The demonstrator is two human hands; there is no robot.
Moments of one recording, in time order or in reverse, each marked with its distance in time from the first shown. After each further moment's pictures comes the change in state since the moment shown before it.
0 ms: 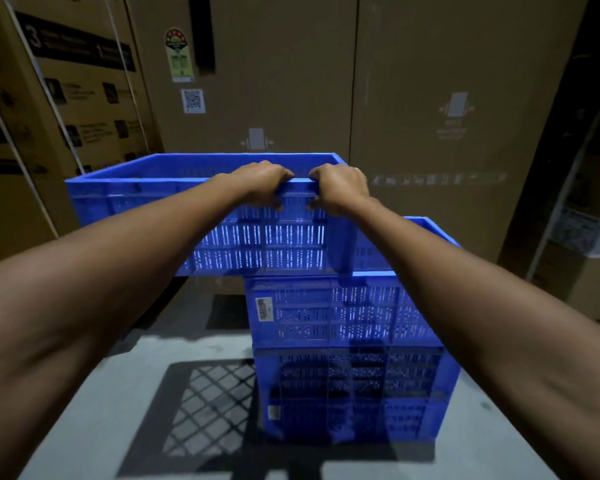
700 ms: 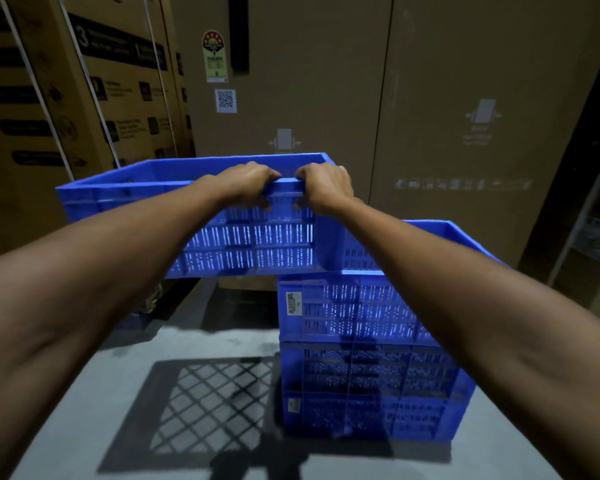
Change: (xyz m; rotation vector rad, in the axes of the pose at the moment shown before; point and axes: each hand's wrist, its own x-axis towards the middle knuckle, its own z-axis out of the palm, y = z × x) left_hand -0.064 -0.068 -0.006 -0.053 0.004 -0.067; right_hand 0.008 -0.094 -0.001 0.073 -0.019 -0.040
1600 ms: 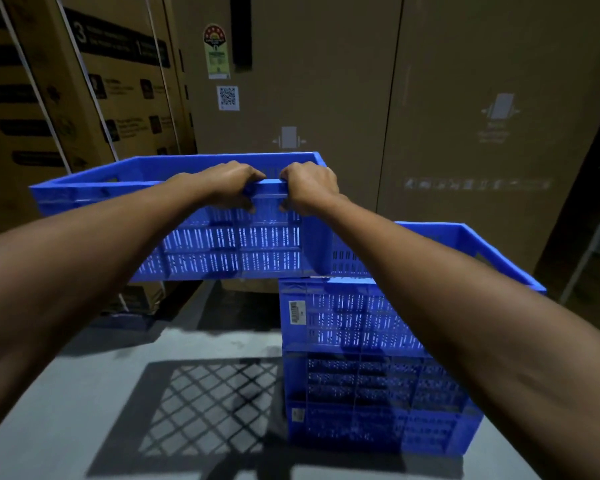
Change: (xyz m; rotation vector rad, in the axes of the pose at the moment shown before) left_hand 0.008 -0.040 0.004 -0.019 -0.056 -0.048; right_hand 0.026 -0.019 0.017 0.005 -0.039 -0.038
